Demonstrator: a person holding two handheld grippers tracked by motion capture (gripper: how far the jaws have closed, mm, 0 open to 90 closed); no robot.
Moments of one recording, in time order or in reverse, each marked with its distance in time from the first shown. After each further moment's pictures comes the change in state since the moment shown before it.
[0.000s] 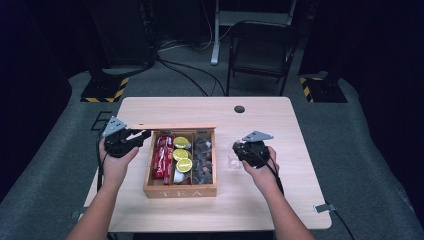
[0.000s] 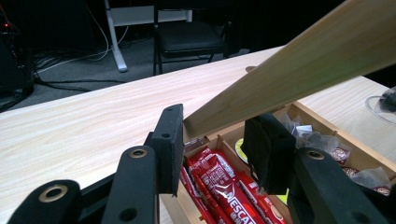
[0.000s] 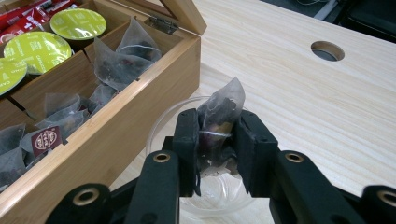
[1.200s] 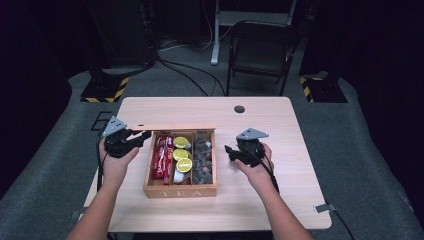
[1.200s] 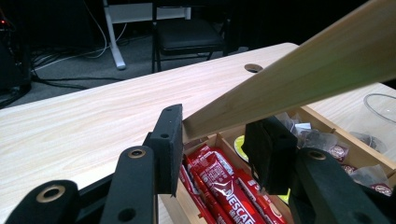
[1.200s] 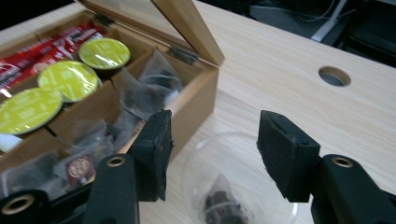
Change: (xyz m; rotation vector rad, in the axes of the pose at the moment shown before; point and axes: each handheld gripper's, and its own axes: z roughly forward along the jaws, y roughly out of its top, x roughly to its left) left arm 0.000 0.000 0.000 0.012 -0.005 0.000; right arm 0.018 0.019 -0.005 -0.062 0.016 -0.015
